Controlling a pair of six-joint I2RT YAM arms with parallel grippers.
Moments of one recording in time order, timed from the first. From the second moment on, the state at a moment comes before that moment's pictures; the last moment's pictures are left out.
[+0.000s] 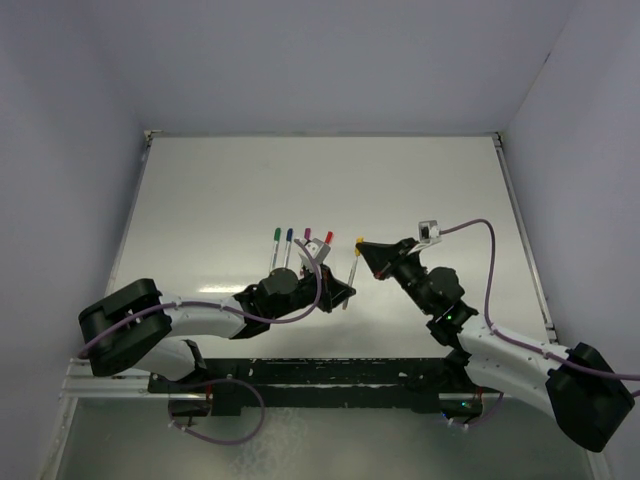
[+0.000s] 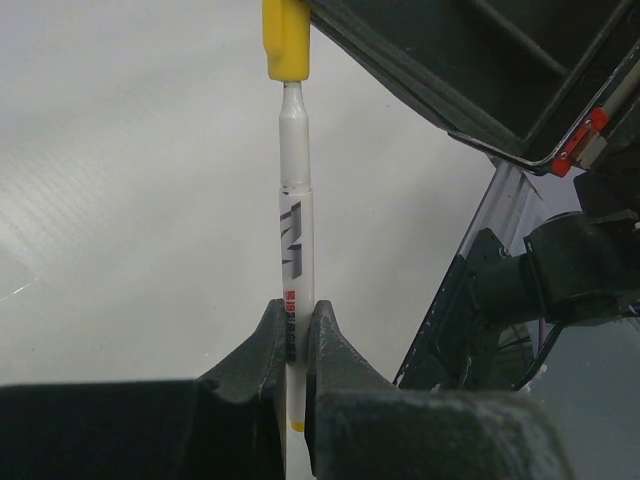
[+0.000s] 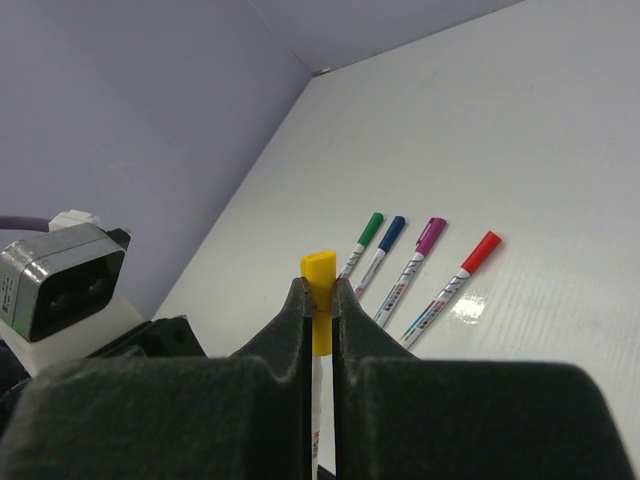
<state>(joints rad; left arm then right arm) -1.06 1.40 0.45 0.76 -0.01 -0.64 0.70 0.91 0.21 0.79 0.11 0.67</state>
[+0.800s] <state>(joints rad) -1.06 1.41 0.45 0.81 -0.06 -0.62 0.71 0.95 0.19 0.84 0.05 0.73</state>
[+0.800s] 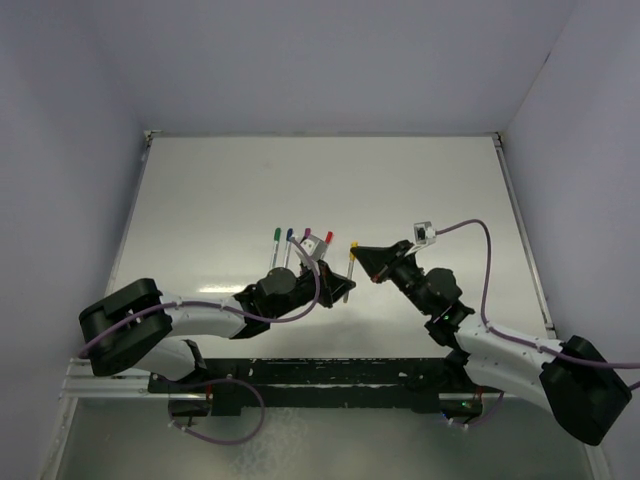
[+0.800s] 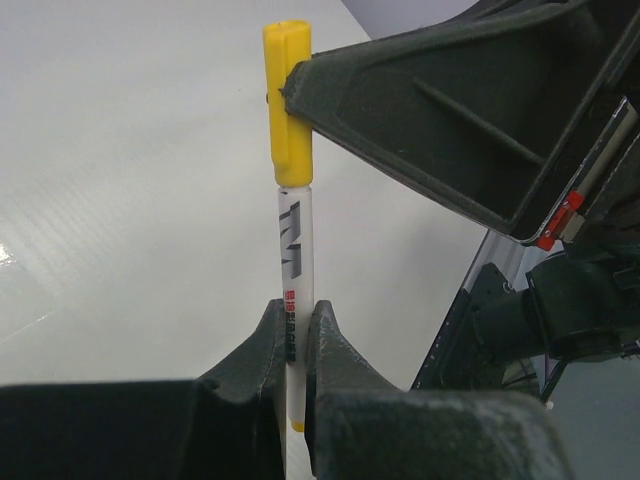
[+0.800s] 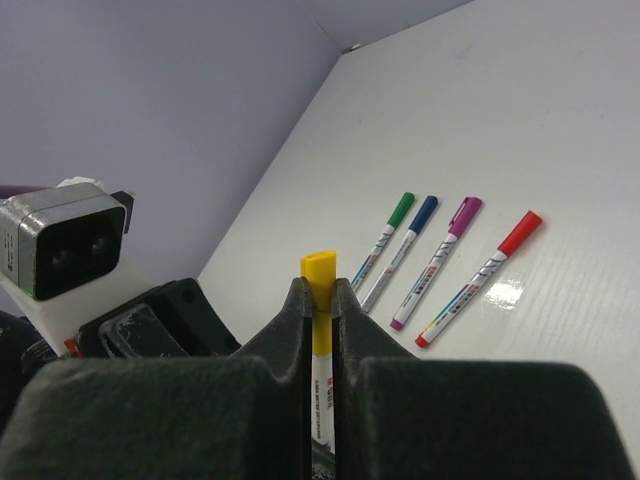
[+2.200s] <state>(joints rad) -0.94 1.36 0.45 0.76 0.04 -0.55 0.78 1.06 0.28 0.78 0.09 0.66</state>
